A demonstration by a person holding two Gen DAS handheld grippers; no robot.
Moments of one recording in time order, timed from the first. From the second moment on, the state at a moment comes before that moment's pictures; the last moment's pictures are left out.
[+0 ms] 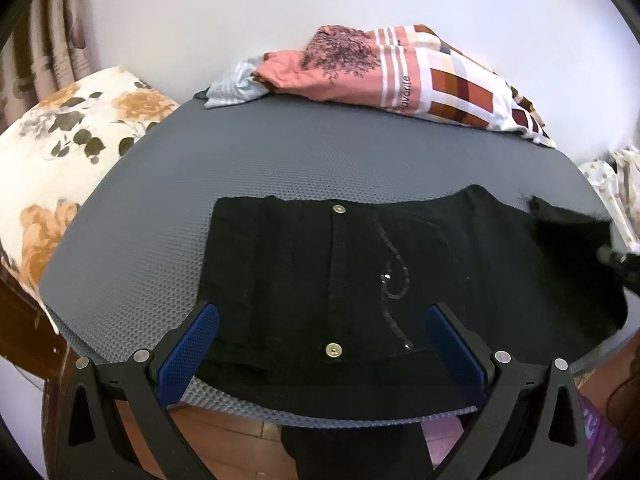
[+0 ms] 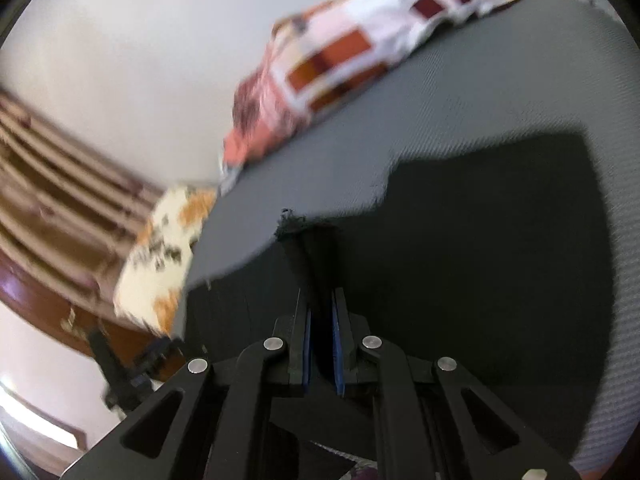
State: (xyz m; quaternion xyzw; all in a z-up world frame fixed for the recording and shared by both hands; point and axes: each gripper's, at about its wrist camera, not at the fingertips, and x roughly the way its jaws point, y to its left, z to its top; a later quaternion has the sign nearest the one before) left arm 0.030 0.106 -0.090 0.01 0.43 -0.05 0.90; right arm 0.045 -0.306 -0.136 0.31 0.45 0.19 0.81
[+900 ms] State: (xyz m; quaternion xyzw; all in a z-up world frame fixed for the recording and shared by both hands) left arm 0.032 0.077 -0.117 0.03 0.48 -0.10 0.87; right arm 0.003 -0.214 -0.154 0.05 0.48 0.21 0.85
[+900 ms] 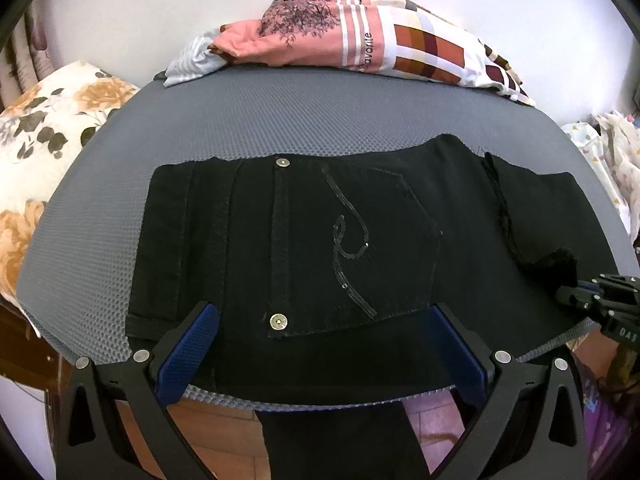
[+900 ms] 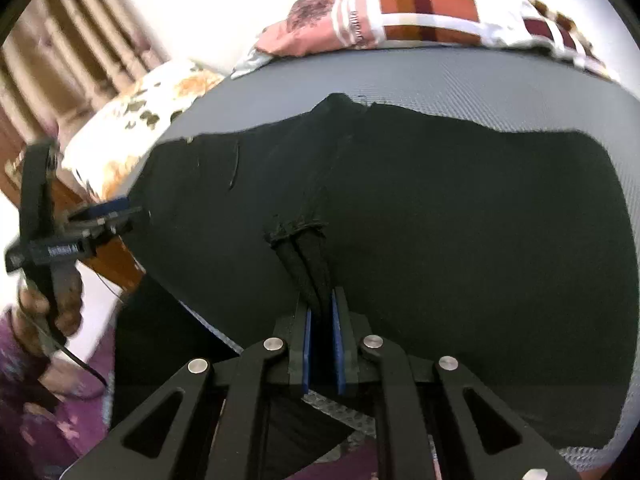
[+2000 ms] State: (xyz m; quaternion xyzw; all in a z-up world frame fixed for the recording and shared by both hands) left arm 0.038 0.102 -0.108 -0.03 0.48 -0.09 0.87; right arm 0.020 -0.257 -0.136 0.20 0.45 0.26 0.83
